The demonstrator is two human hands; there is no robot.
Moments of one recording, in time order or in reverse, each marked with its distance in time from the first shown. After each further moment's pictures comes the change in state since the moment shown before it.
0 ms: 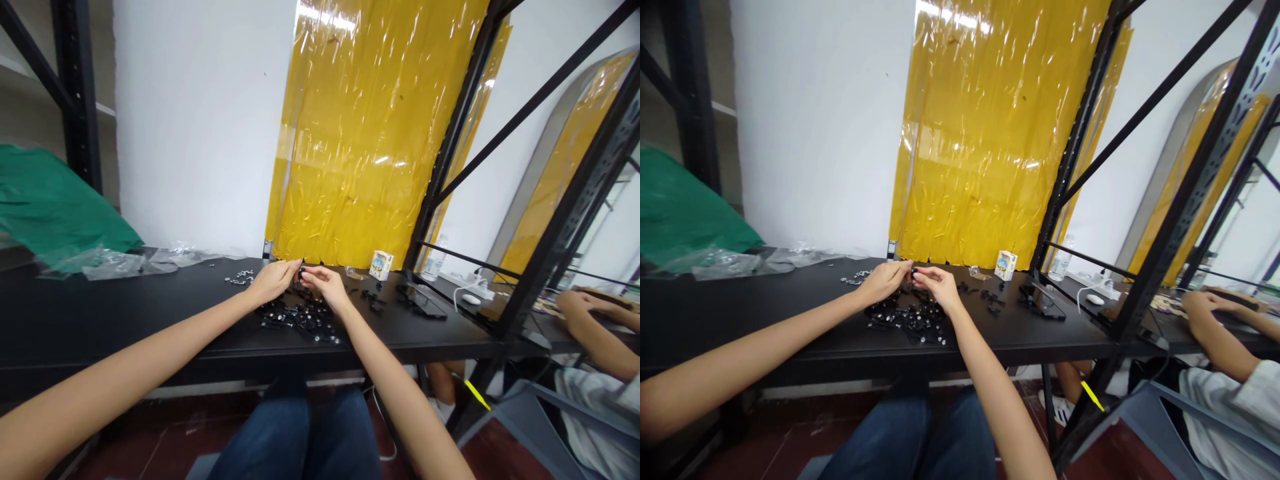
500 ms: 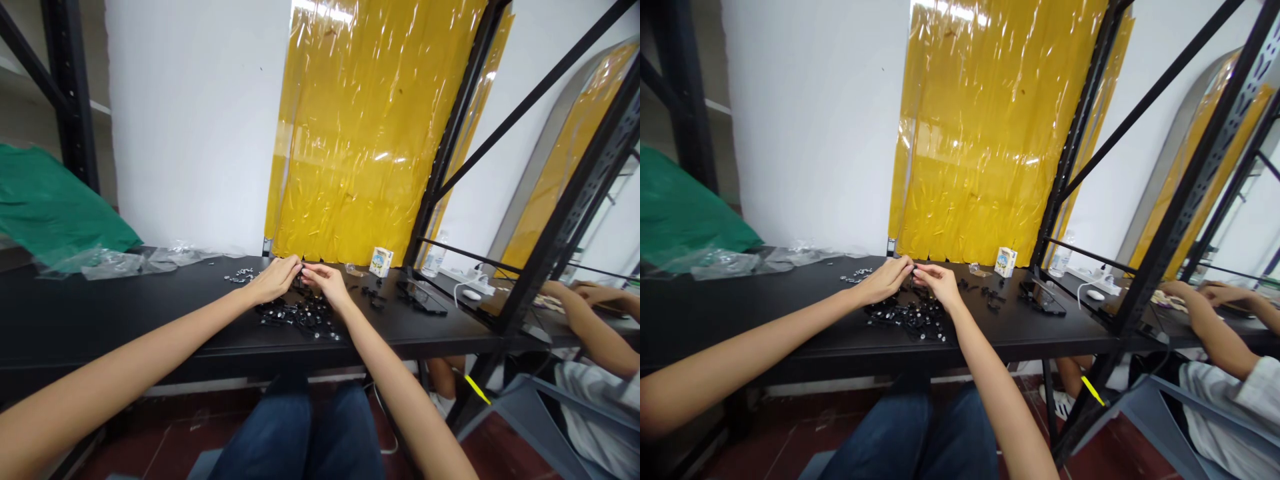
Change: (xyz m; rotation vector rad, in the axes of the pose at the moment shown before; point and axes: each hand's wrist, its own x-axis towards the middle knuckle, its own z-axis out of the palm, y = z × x) left_hand -0.001 0.003 -0.004 0.036 -0.119 0.155; right_hand 0.000 0.001 -0.002 -0.010 -0.003 -0.019
